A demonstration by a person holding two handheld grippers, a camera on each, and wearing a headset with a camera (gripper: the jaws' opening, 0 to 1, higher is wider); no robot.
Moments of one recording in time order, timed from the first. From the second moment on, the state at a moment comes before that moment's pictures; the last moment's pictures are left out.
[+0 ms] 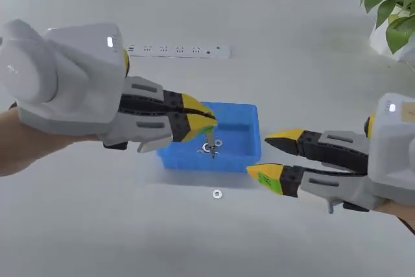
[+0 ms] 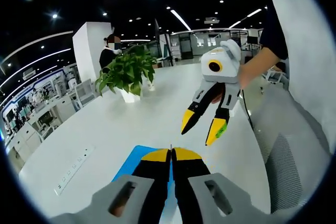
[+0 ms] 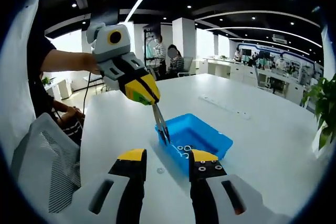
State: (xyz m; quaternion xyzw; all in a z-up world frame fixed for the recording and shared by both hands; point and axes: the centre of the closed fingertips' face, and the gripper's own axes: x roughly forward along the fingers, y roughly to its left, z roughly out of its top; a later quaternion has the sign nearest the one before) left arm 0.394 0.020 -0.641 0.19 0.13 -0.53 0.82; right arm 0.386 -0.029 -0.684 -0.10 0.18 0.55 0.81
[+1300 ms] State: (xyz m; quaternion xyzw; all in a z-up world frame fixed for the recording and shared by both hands) left arm 0.366 -0.002 -0.685 0.17 0.17 -0.54 0.81; right arm 0.339 -0.054 -0.726 -0.13 0.22 0.58 0.77
